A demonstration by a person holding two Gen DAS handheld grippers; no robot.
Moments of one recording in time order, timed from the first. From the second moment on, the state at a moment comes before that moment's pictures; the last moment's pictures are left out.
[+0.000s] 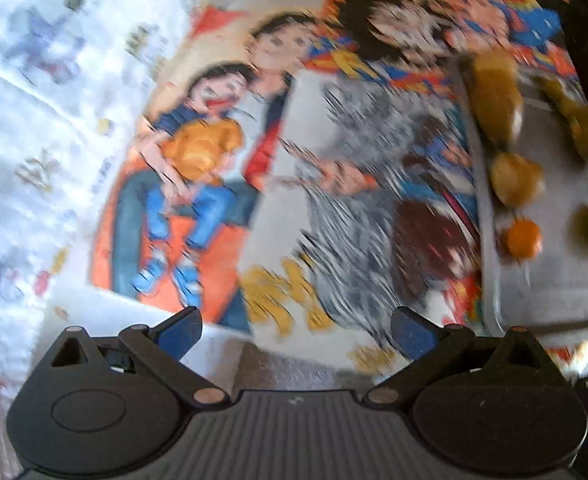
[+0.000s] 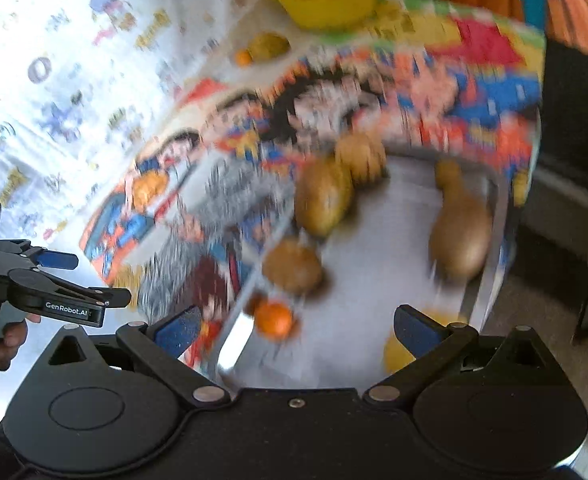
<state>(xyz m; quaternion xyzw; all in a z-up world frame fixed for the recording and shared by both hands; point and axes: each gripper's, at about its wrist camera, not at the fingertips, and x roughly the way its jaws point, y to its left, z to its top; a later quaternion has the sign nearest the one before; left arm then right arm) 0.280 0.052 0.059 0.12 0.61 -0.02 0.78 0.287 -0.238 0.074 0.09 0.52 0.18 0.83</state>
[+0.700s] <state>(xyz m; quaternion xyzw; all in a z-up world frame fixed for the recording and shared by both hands) 0.452 0.030 0.051 0.31 0.36 -0.06 0.88 0.484 -0.172 0.082 -0.26 0.36 0.32 0.84</state>
